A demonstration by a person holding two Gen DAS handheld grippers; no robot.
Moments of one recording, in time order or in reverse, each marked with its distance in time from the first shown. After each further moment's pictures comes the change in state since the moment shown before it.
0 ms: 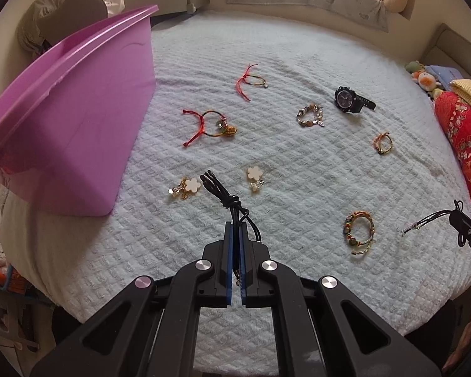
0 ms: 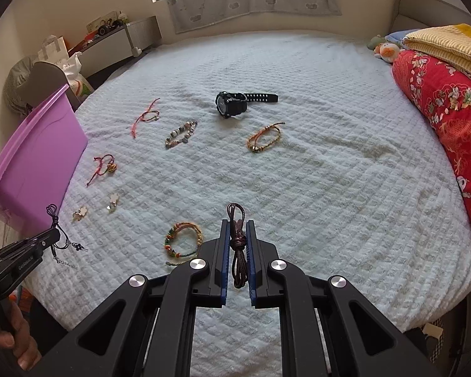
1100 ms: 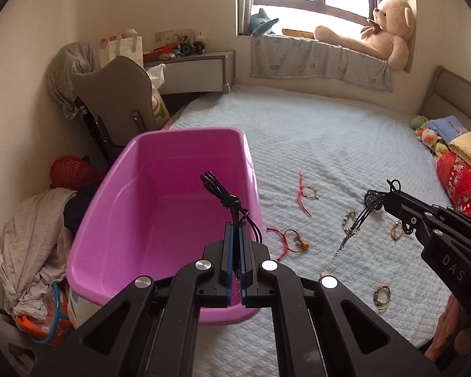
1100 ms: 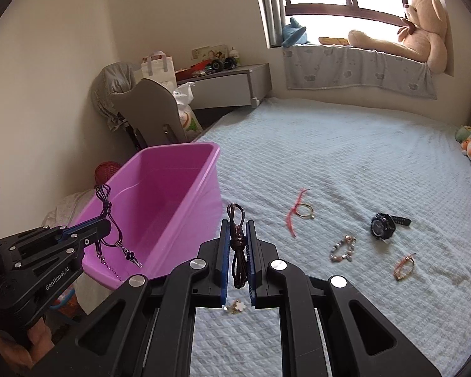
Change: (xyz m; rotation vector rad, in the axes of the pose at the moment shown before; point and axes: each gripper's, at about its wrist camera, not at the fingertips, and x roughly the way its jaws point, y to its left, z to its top) left arm -0.133 0.152 0.109 0.007 -0.277 0.053; right arm -0.059 0.259 0.115 -0.248 -0.206 0.313
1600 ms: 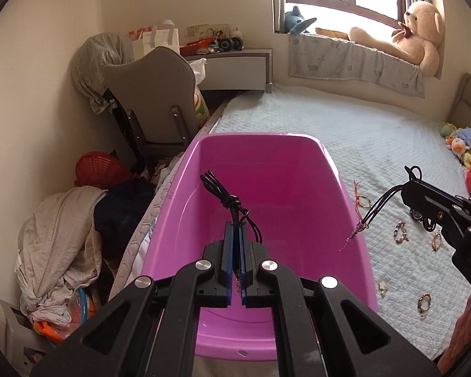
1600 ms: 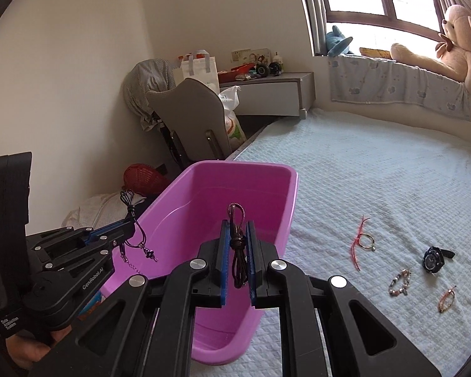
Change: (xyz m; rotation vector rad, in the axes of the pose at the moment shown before) left arm 0.032 0.101 0.018 -0.034 0.031 0.101; right arm 0.053 0.096 0.037 -0.059 0.008 0.105
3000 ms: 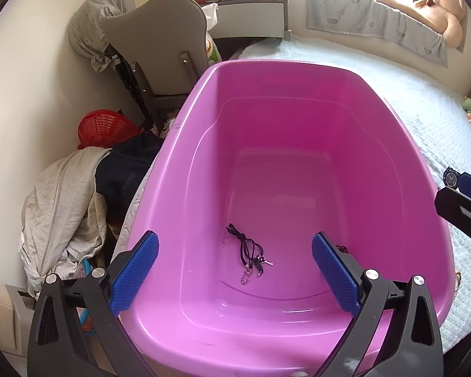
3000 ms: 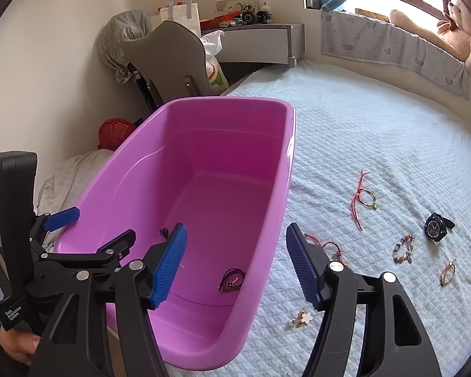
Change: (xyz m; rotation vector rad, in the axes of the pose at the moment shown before) left arm 0.072 0.020 -0.037 0.000 0.199 0.060; right arm 0.061 -0.007 -0.031 0.013 0.214 -0.098
